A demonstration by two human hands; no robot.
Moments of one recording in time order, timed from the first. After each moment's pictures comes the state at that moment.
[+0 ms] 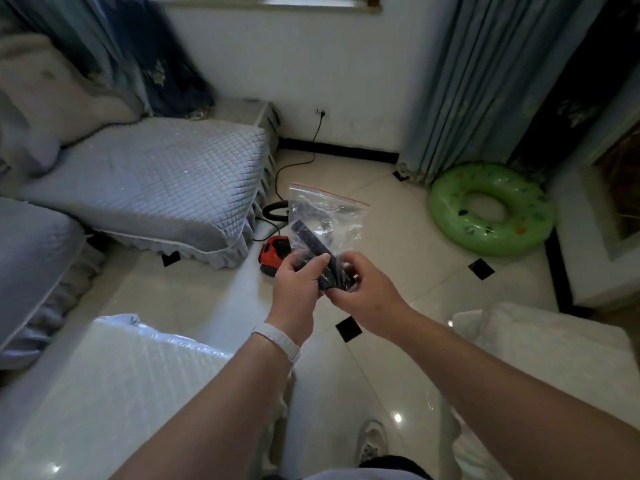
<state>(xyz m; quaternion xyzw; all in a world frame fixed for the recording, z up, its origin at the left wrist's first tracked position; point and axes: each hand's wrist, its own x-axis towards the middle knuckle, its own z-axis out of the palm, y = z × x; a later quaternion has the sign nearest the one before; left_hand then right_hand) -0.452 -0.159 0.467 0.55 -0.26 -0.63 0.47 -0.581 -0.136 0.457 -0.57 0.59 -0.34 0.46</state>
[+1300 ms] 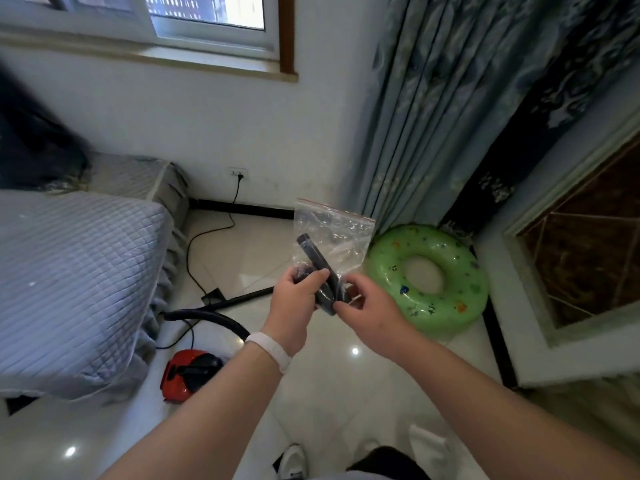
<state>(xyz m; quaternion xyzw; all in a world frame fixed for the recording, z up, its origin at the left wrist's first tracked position) -0.669 -0.597 0.458 0.49 -0.32 -0.71 0.38 -0.797 -0.535 0.466 -0.48 0.69 -0.37 0.41</state>
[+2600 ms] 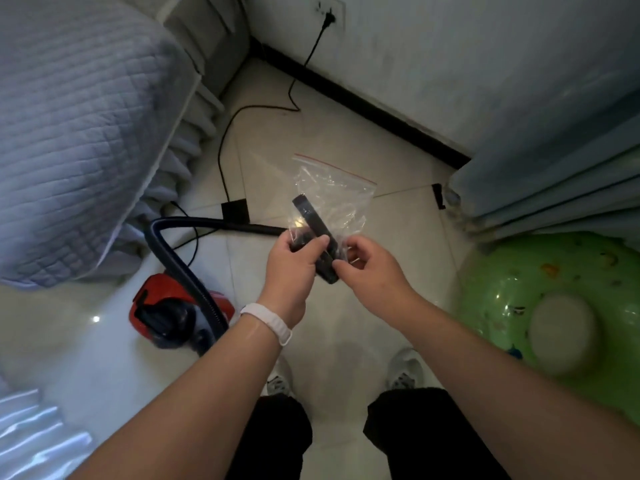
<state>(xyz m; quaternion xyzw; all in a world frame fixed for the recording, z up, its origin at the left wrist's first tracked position) -0.757 -0.938 0.096 0.69 -0.12 -0.57 0.42 -0.889 -0.953 0.079 -0.53 0.59 -0.17 0.58</state>
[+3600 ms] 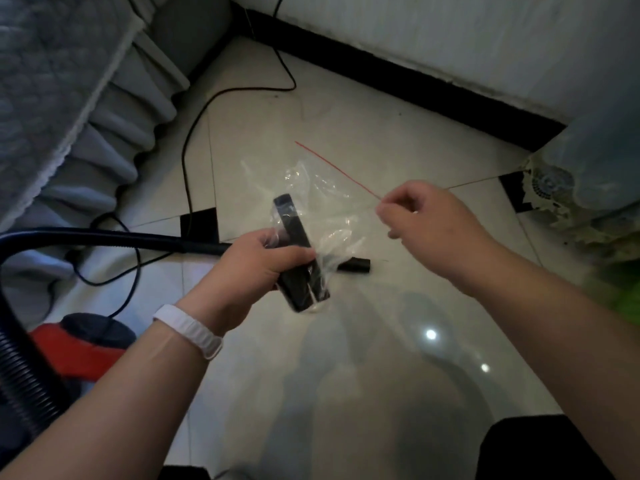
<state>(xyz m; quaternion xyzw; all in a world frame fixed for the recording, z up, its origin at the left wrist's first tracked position) -0.699 -0.990 -0.191 0.69 -0.31 -0.59 0.29 -0.910 -1.057 -0.188 -0.60 0.62 -0.19 0.47</state>
